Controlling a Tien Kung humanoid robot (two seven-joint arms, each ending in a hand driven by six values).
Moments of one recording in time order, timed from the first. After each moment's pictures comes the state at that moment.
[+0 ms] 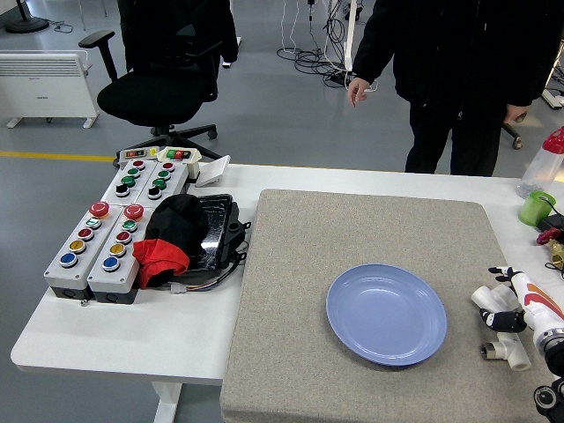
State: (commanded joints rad) left arm -0.27 0.04 -1.06 -0.31 1.49 0.02 0.54; right arm 0.39 -0.31 1.08 1.17 -1.76 -0.22 -0.41
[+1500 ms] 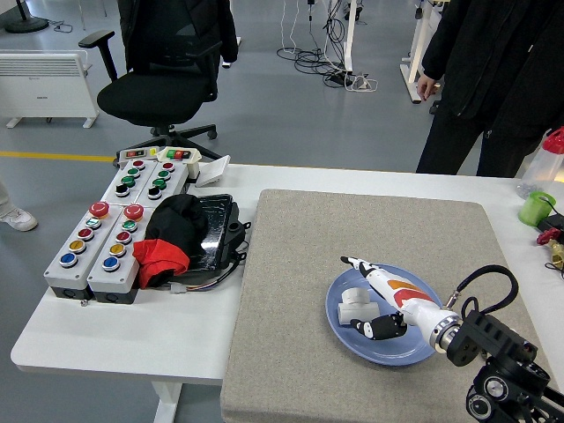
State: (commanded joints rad) left arm -0.27 0.04 -1.05 -0.32 1.47 0.02 0.54; right arm 0.54 -0.28 0.76 1.37 -1.69 -0.05 -0.21
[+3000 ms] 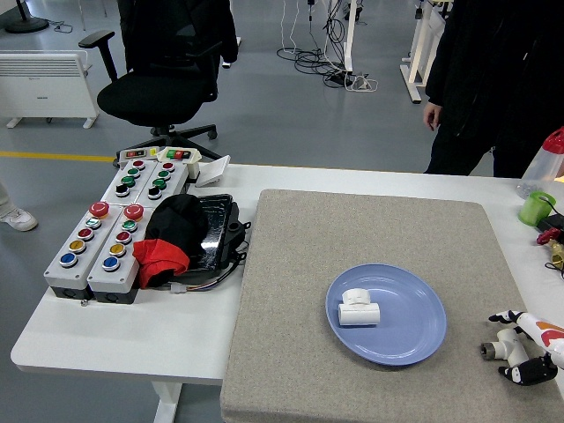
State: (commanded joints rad) left arm -0.27 0.04 -1.07 -0.31 1.50 0.03 0.54; right arm 0.25 -0.59 1.04 1.48 -1.72 0.11 -0.39
